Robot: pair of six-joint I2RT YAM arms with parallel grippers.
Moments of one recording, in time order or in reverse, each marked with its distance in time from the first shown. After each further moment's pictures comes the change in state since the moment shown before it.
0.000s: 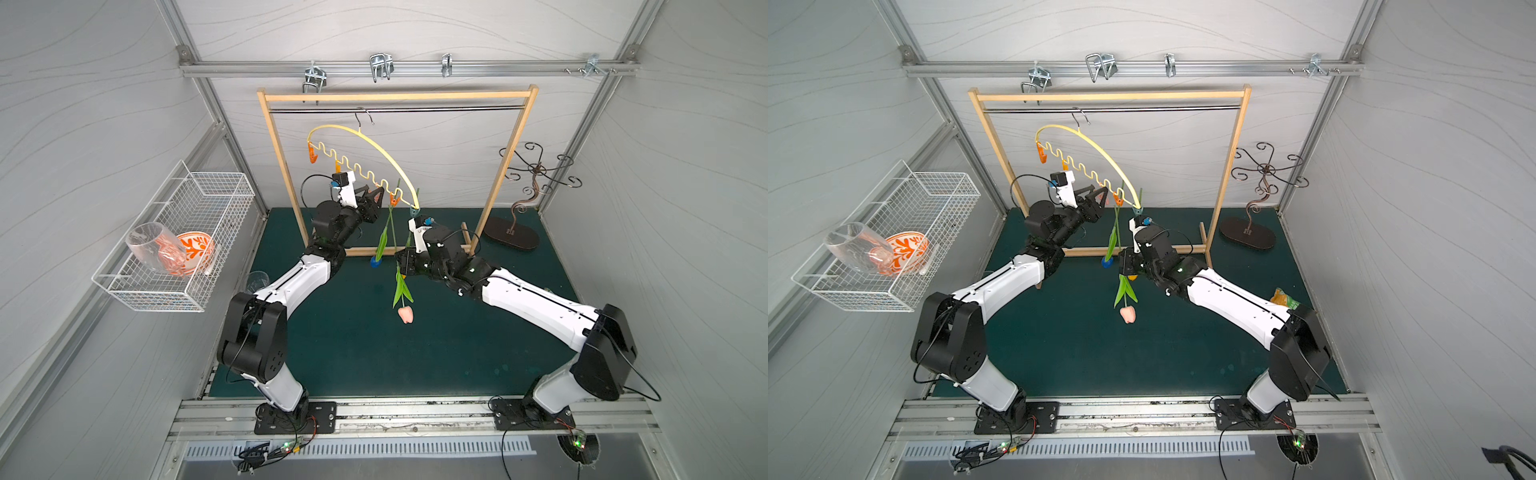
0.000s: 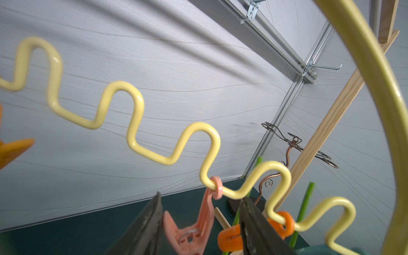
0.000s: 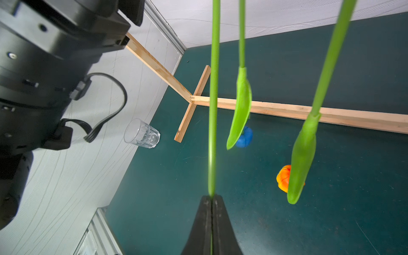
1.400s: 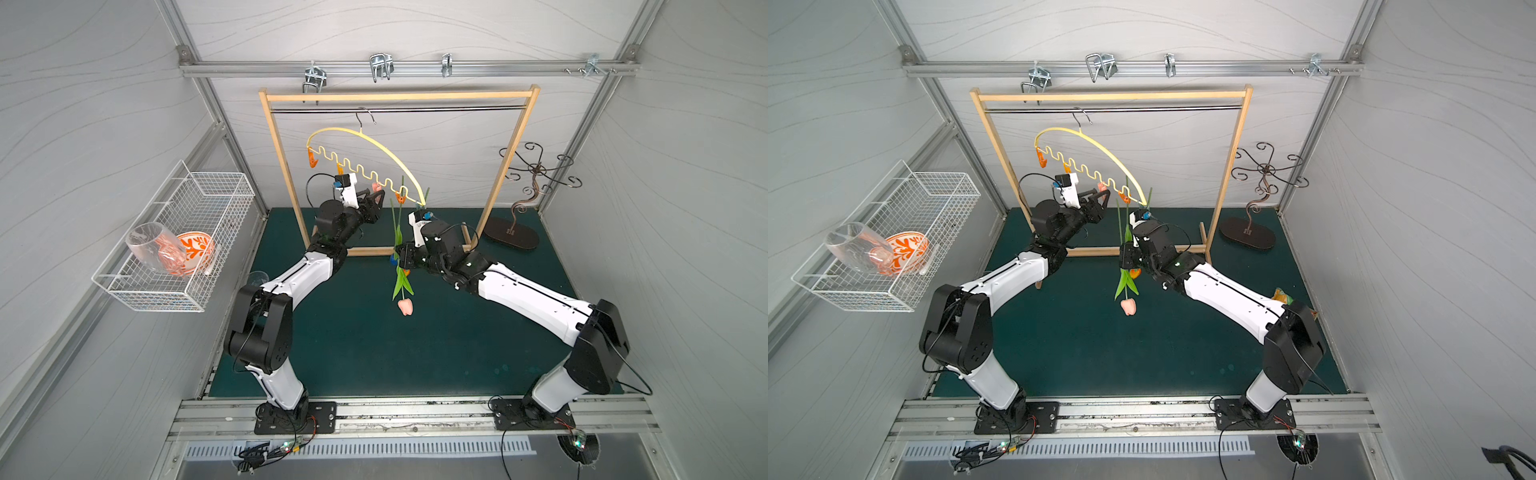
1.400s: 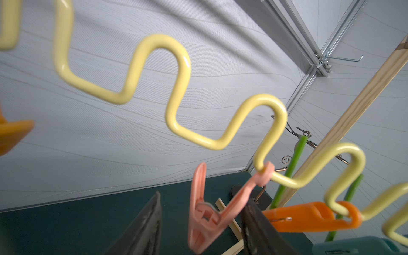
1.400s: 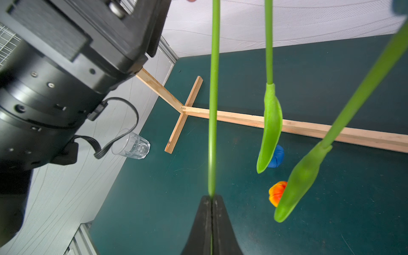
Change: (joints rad) left arm 0.014 0.061 0.029 -0.021 0.011 -0.032; right arm -0.020 0.045 0.062 -0.016 0.045 -0.037
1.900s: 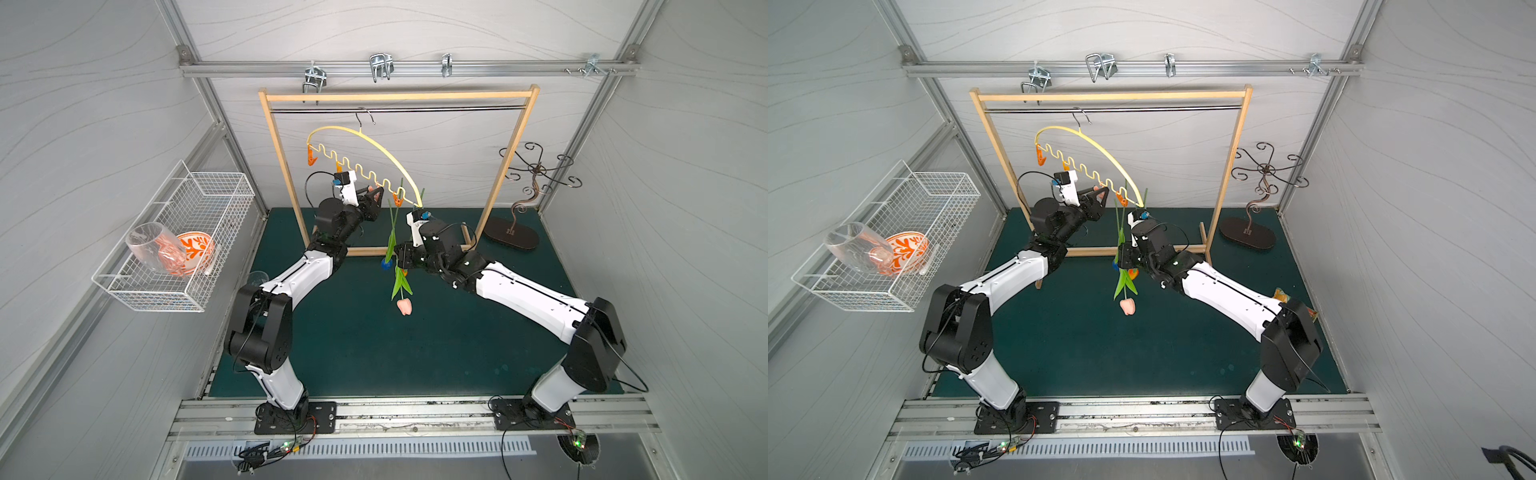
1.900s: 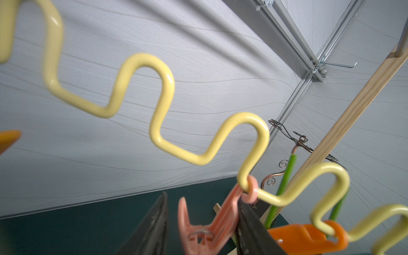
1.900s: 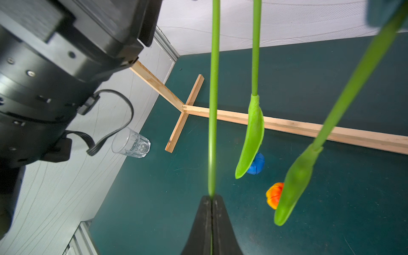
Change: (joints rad) left arm 0.000 0.002 0.017 0.000 0.000 -0.001; right arm 0.000 0.019 0.013 0.000 -0.014 -0.005
